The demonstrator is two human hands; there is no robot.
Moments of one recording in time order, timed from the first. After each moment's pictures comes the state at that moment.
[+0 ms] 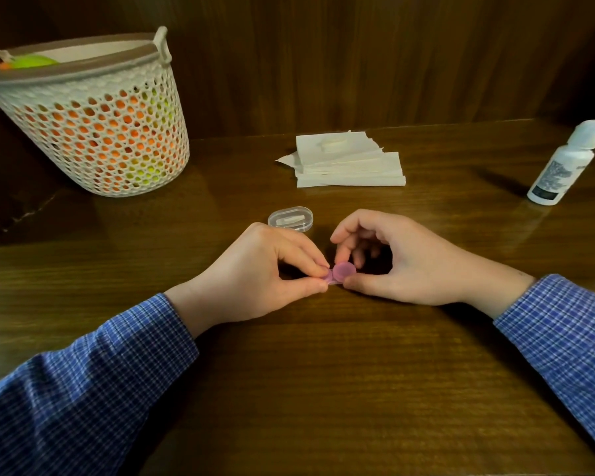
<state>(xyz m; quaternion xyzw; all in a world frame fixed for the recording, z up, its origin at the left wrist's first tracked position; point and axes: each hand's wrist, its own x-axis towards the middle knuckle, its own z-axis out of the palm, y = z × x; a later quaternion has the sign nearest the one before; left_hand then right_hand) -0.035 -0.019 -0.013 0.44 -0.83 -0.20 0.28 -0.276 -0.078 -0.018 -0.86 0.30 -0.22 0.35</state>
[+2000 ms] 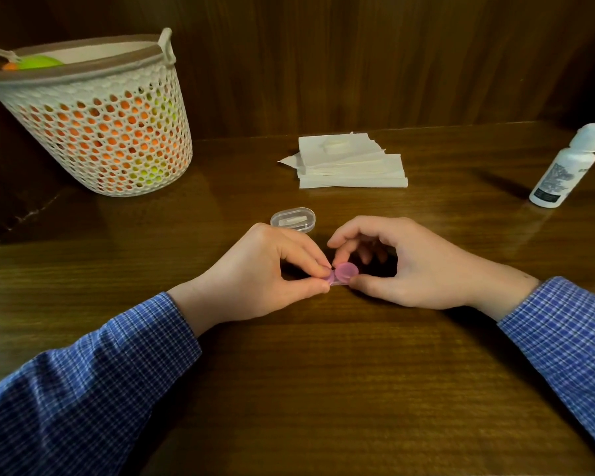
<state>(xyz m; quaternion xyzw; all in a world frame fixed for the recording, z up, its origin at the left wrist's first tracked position) -0.035 -0.019 -0.012 0.43 -0.83 -0.20 0.28 -0.278 -0.076 -0.014 -0.89 0.28 -0.20 0.31</state>
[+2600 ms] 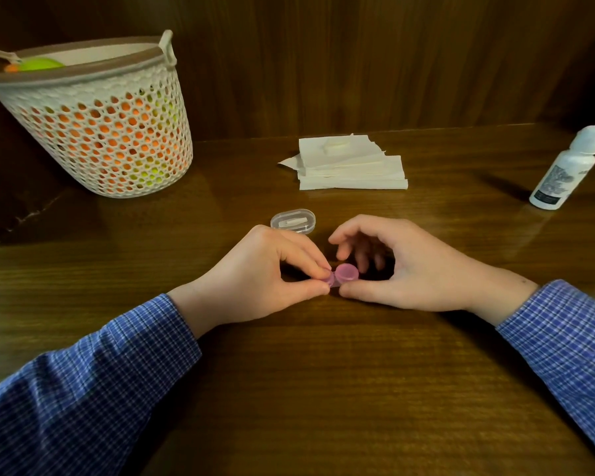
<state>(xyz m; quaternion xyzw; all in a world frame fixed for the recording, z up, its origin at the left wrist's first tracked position) -0.034 -0.019 -0.013 0.44 -0.83 -0.21 0.28 -0.276 -0.071 -0.013 -0.88 0.30 -0.21 0.31</state>
